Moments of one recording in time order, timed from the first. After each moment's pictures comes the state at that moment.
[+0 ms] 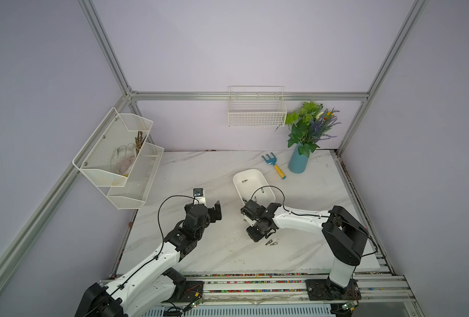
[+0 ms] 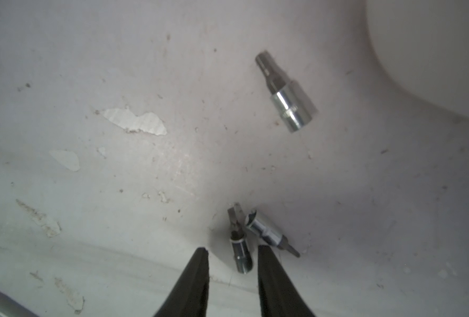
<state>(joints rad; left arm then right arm) -0.54 0.93 0.49 -0.03 -0.42 -0.34 0.91 1.82 1.16 -0.67 -0.03 0.26</state>
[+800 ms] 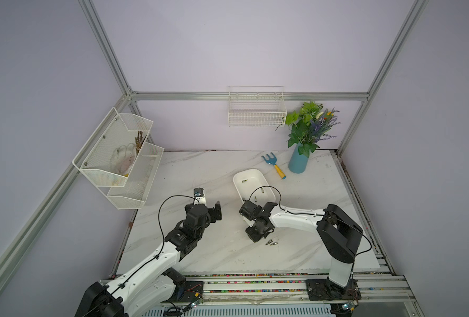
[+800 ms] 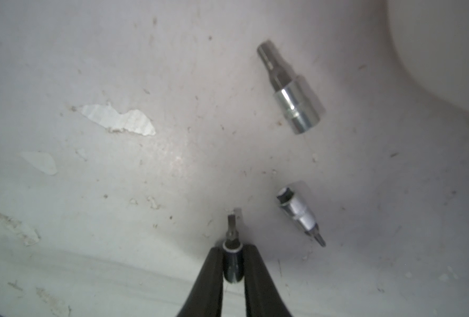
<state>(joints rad) -0.54 0.93 0.49 -0.03 -0.42 -0.34 0.91 1.87 1.21 -0.73 -0.01 0.25</state>
